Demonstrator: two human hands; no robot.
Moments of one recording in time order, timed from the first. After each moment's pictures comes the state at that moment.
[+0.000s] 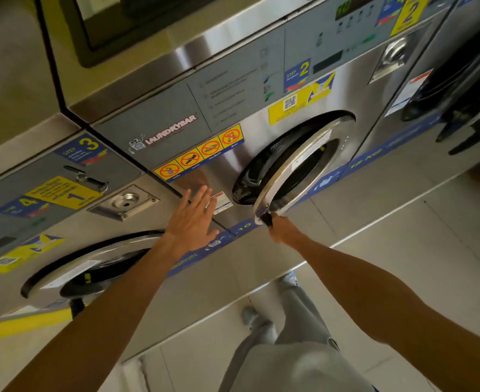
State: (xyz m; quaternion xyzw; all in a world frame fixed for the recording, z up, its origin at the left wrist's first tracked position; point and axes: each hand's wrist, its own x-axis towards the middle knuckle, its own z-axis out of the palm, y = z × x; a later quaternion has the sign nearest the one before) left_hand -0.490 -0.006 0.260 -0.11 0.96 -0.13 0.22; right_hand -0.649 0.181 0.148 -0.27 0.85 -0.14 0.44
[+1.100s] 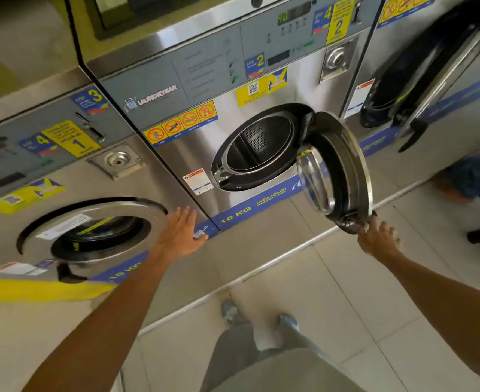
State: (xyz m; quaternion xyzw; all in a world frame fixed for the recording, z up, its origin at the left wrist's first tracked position) left_hand -0.406 0.120 0.247 -0.28 0.93 0.00 0.23; right_hand -0.704 0.510 0.181 -0.08 0.96 -0.05 0.28
